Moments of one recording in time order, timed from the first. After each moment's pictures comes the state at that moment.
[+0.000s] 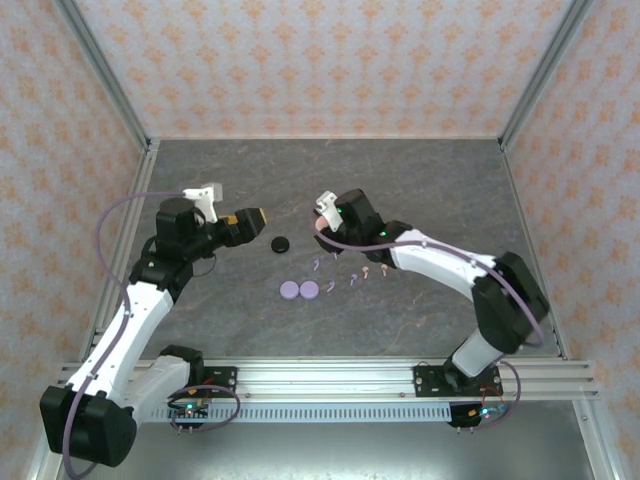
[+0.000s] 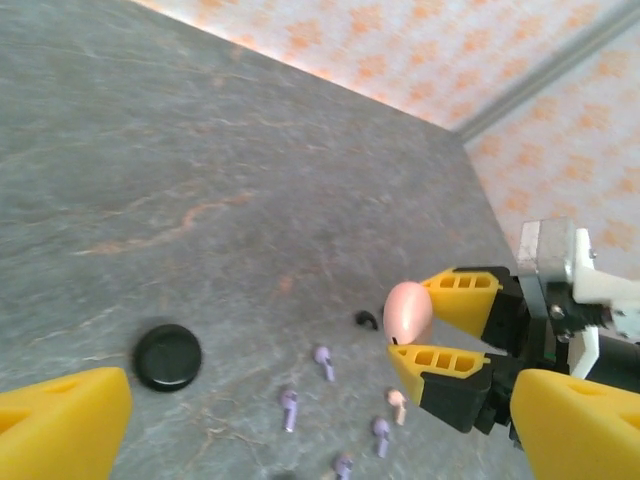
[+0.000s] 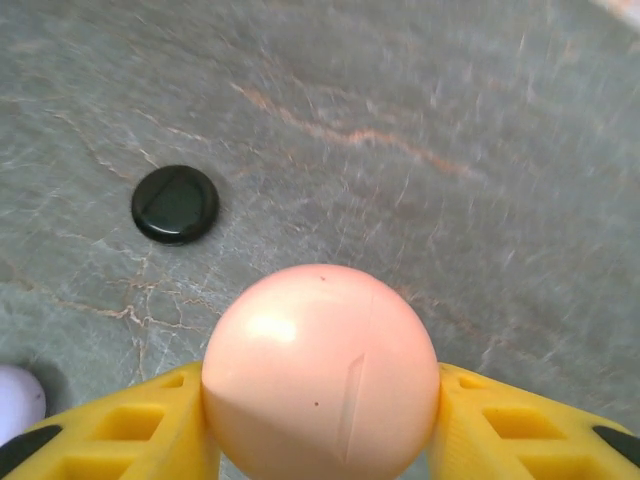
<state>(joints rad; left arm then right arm) -0.13 0.96 0.80 -0.31 0.44 -0.51 0.73 1.55 1.04 -0.19 0.01 -0.17</state>
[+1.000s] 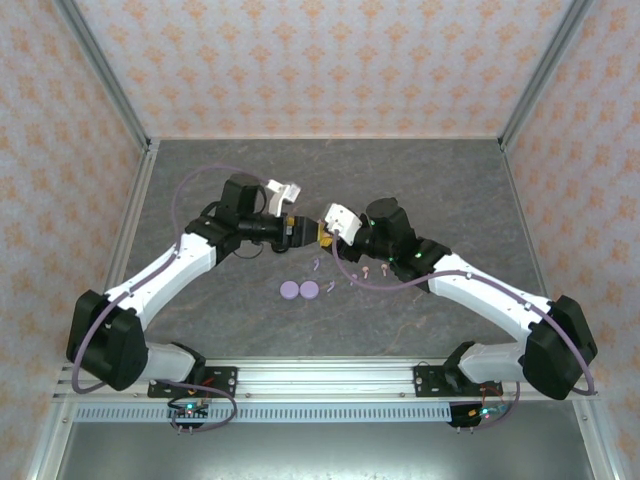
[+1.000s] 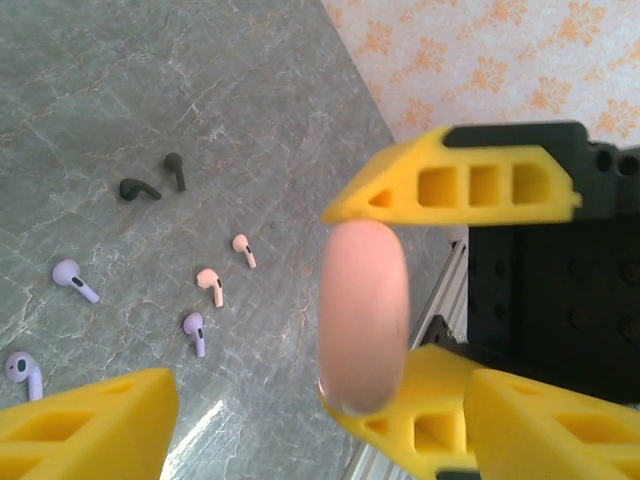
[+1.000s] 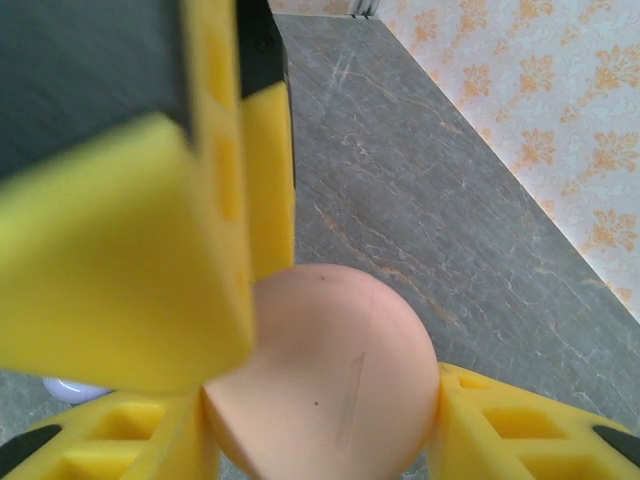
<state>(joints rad) -0.41 1.37 1.00 -0.26 0.76 -0.46 0.73 1.26 0.89 -0.09 -0.18 -0.46</state>
